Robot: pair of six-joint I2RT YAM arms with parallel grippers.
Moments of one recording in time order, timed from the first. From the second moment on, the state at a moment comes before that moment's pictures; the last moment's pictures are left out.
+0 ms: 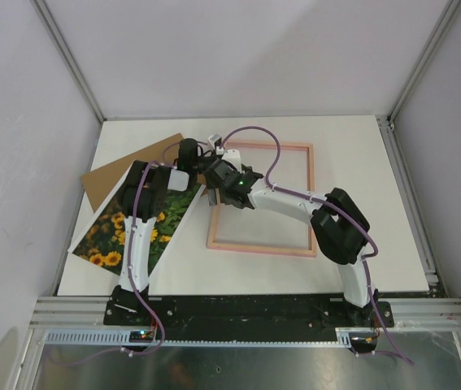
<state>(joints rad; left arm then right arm) -0.28 2.37 1.38 0.77 1.13 -1.38 0.91 2.02 1.60 -0.50 0.47 0.60</state>
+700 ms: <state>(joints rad) -0.28 2.37 1.38 0.77 1.13 -1.38 0.88 2.04 1.61 -0.50 0.46 0.59</state>
